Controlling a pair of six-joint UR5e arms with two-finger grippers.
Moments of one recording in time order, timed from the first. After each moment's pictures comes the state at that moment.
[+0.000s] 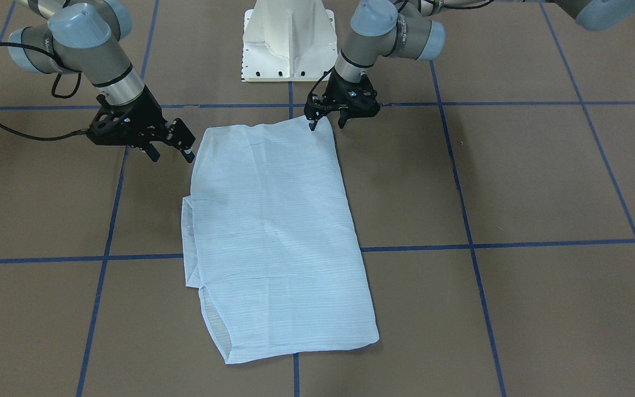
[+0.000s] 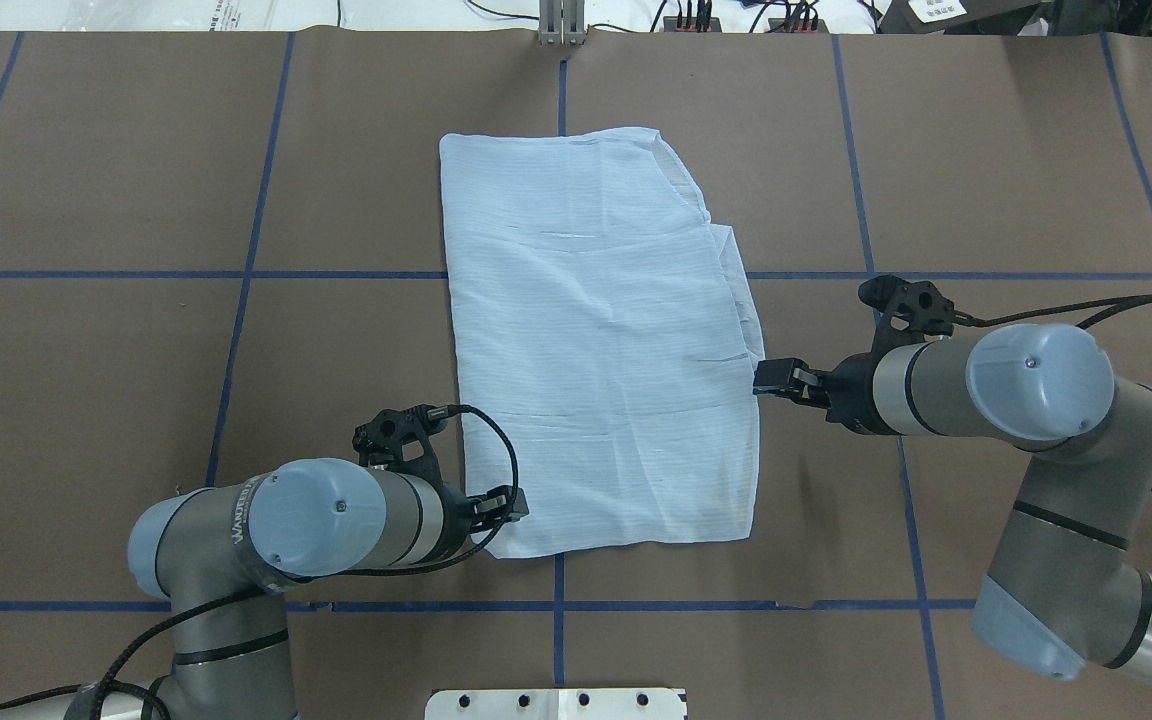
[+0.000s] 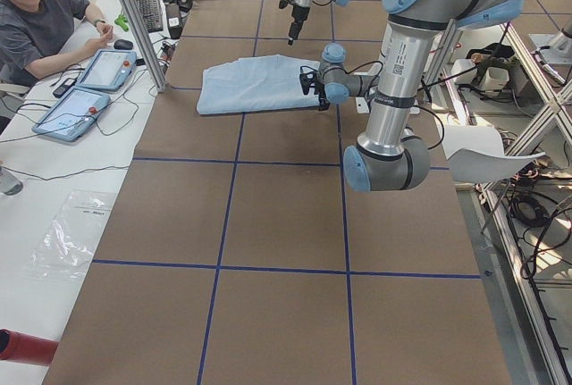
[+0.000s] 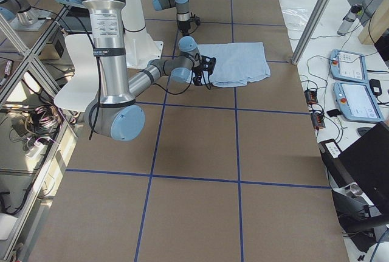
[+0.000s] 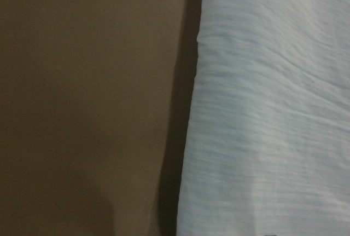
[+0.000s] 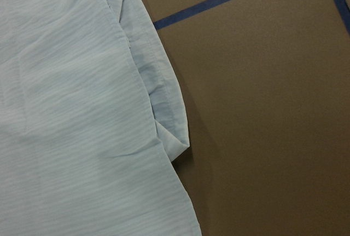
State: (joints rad) left arm -0.27 -2.01 -1.78 -1.98 -1.68 -1.69; right arm 0.54 -1.45 1.91 -1.00 1.77 1.55
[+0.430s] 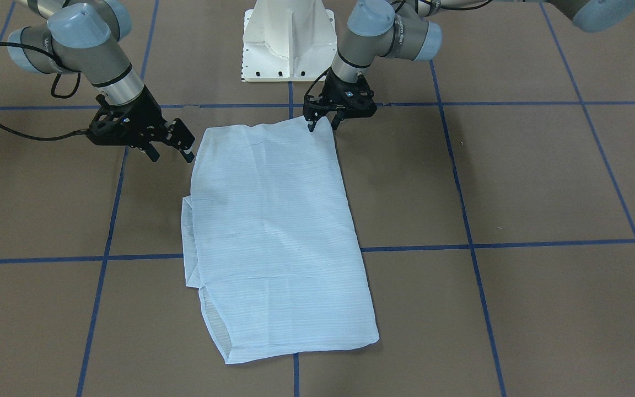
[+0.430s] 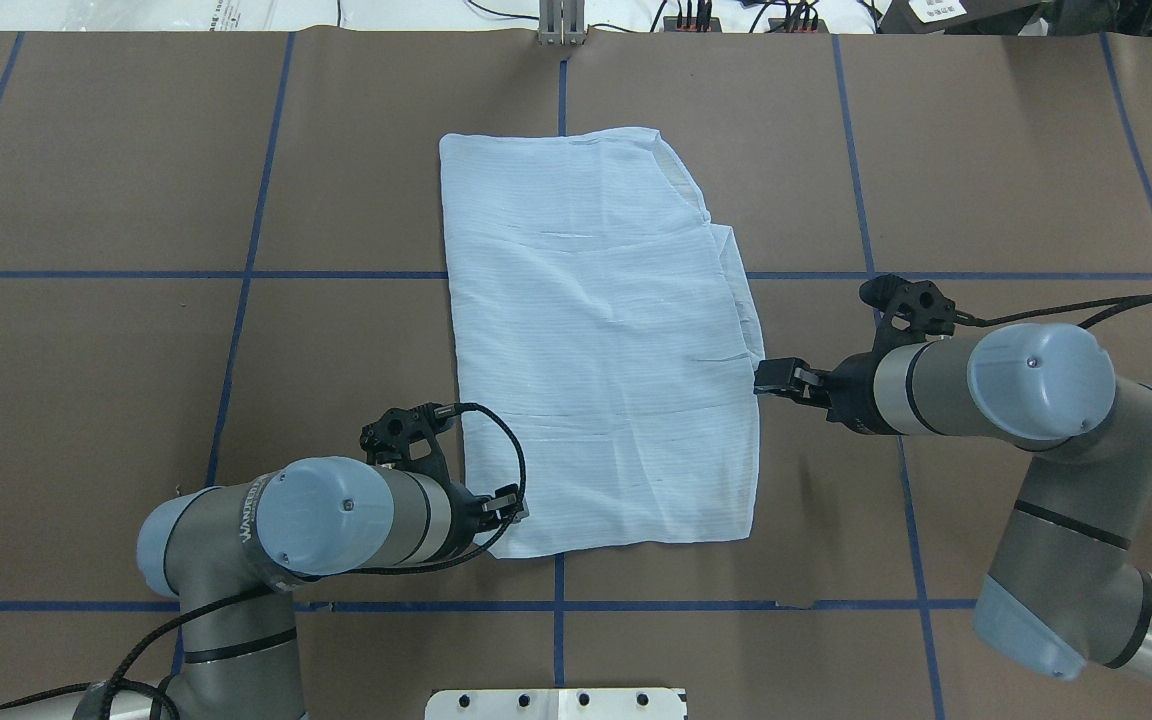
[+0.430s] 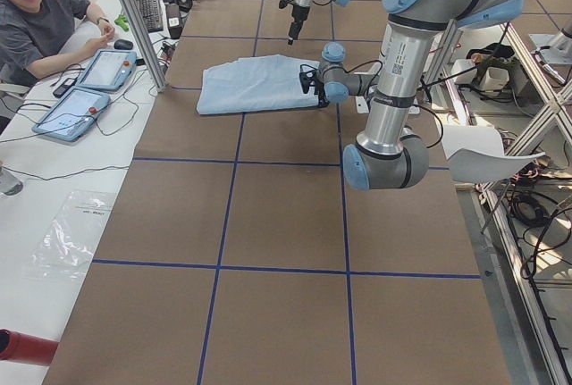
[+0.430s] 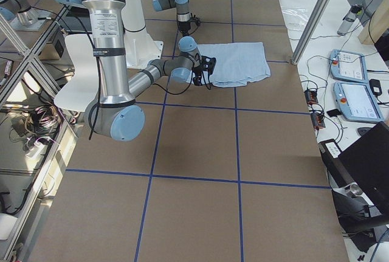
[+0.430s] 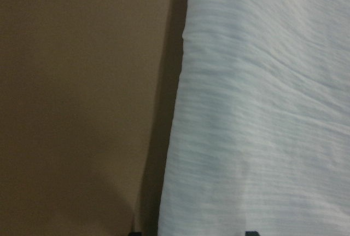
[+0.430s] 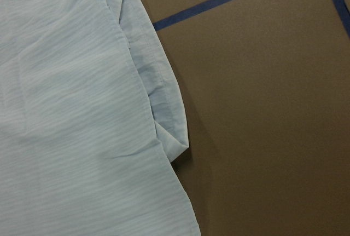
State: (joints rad) left arm -0.27 -2.02 -1.78 -1.98 -1.68 -1.70; right arm 0.54 -1.45 1.91 -1.00 1.77 1.55
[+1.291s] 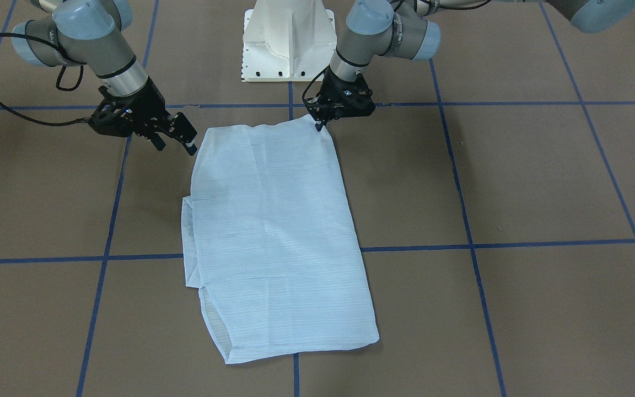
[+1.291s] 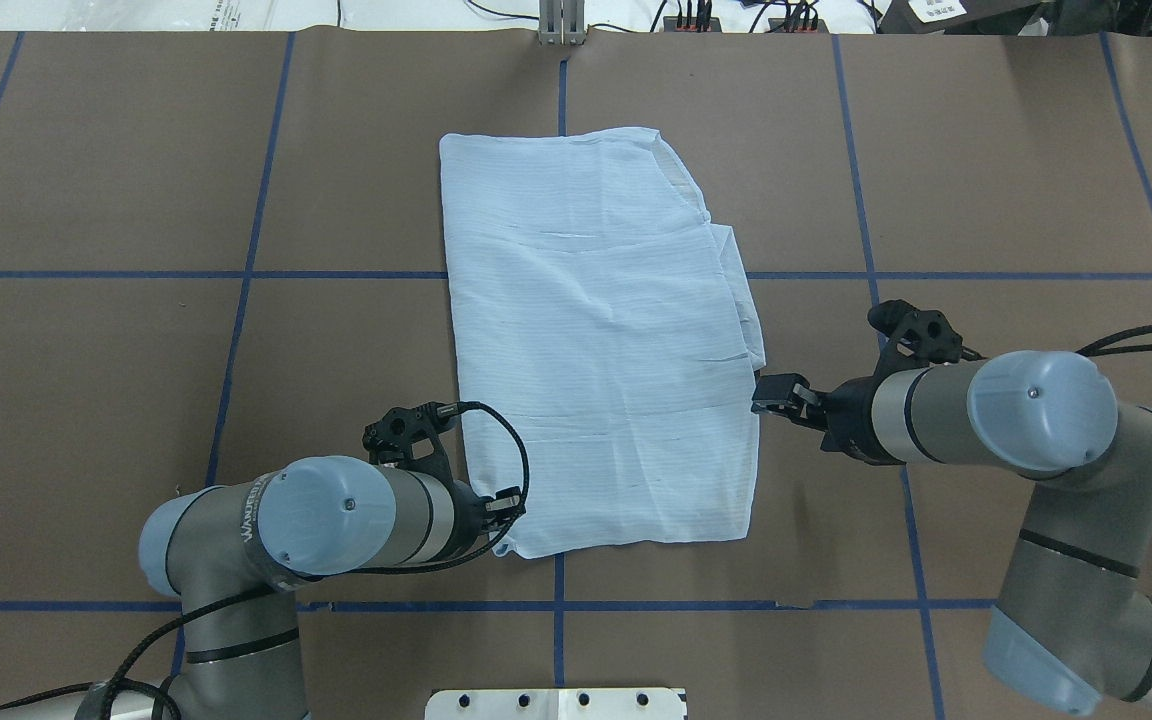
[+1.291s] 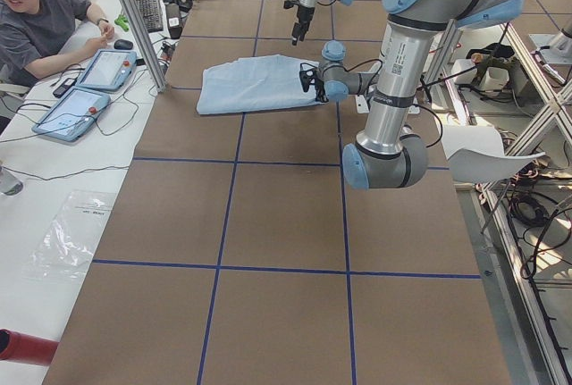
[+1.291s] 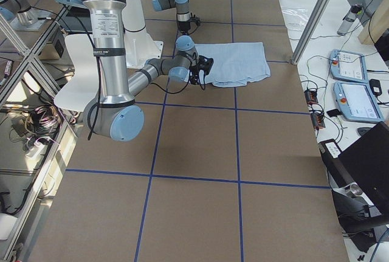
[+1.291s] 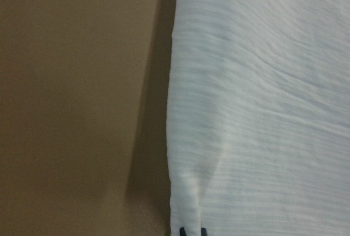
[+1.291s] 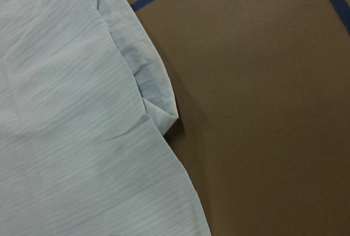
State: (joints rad) left arm -0.27 -2.03 -1.78 -1.98 -1.68 -1.70; right arm 0.47 -1.48 1.96 -1.01 1.74 1.78
